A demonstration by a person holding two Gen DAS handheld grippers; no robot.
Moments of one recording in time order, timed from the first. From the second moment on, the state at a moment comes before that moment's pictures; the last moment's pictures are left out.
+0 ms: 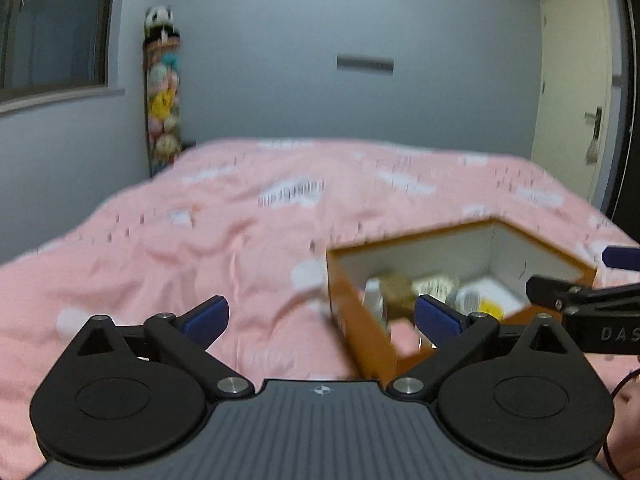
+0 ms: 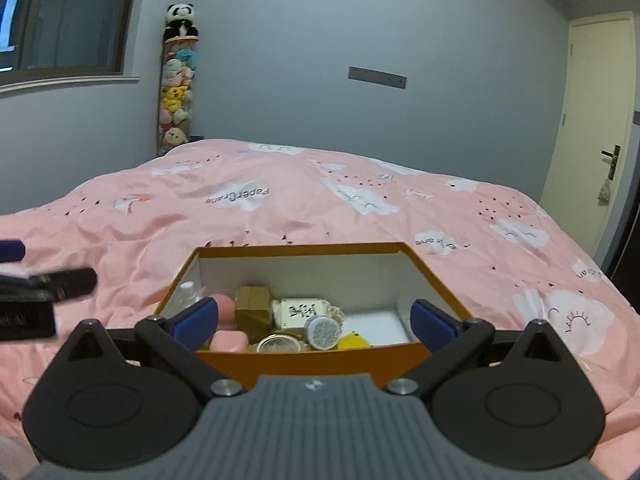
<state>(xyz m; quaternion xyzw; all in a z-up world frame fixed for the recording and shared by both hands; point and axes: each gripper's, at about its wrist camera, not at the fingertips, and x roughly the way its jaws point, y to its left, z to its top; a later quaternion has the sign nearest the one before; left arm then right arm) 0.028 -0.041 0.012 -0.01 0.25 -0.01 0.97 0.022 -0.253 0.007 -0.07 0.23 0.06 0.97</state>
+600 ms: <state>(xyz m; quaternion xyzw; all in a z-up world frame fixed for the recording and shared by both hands) 0.035 -0.033 -0.015 -0.05 0.33 0.00 0.94 0.037 -0.258 -0.027 -0.04 0.32 0.06 0.95</state>
